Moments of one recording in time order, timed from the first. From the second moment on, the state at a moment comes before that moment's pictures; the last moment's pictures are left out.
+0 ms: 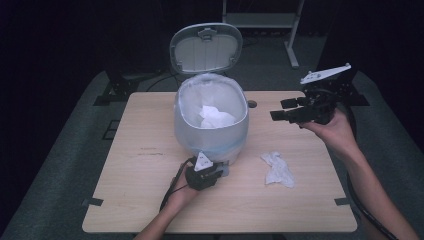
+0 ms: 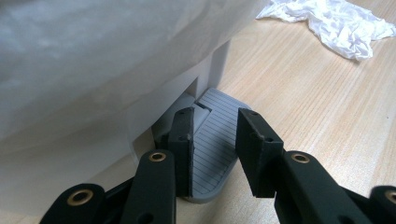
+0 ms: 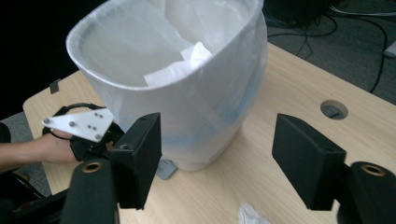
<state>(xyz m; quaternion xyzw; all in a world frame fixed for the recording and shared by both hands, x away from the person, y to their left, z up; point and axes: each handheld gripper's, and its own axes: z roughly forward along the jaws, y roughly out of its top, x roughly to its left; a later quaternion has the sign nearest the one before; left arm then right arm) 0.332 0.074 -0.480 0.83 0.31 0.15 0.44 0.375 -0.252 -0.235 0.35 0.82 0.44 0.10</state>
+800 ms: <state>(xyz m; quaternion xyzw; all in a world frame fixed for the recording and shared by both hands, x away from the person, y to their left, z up) 0.331 0.073 -0.480 0.83 0.31 0.15 0.44 0.350 -0.290 -0.288 0.37 0.82 0.43 0.10</state>
